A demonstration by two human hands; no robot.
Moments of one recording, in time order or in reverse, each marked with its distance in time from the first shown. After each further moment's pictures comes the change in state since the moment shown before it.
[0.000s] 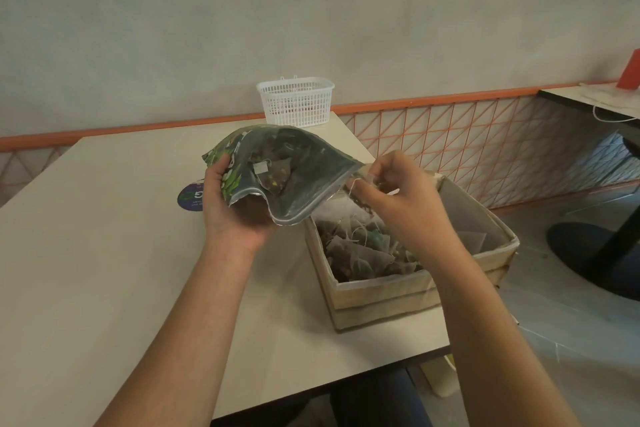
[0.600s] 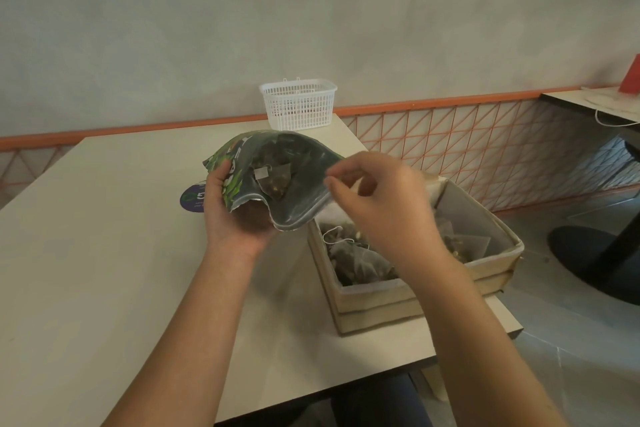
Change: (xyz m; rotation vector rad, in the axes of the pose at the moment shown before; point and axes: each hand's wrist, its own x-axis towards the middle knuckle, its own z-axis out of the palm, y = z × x) left_hand -0.006 0.001 0.001 -0.015 0.054 0.007; right_hand -0.007 -0.035 0.019 -0.198 0.032 -0.224
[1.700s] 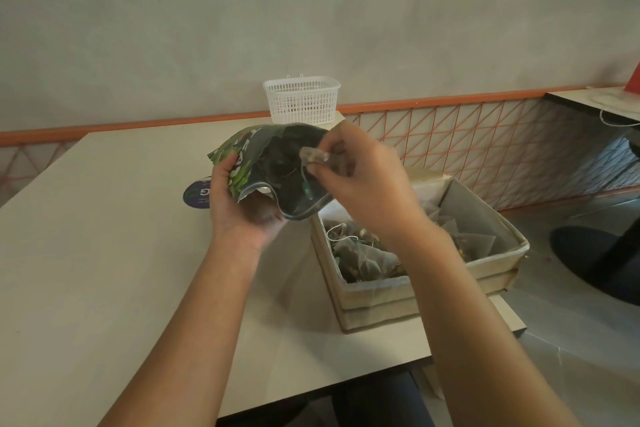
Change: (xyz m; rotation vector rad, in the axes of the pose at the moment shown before) left_hand 0.005 0.001 0.000 -0.030 0.002 -0.027; right_hand 0.026 0.000 0.015 0.000 -0.066 -0.102
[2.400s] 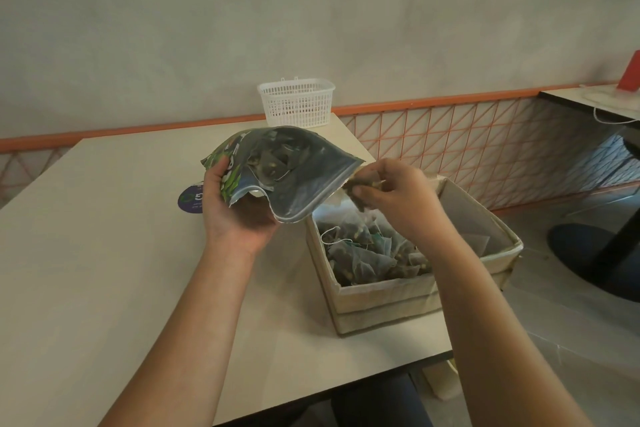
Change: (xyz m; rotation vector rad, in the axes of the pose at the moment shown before) left_hand 0.008 0.000 -0.008 0.027 -0.092 0.045; right_hand -0.011 0.064 -0.017 0.172 -0.031 0.371
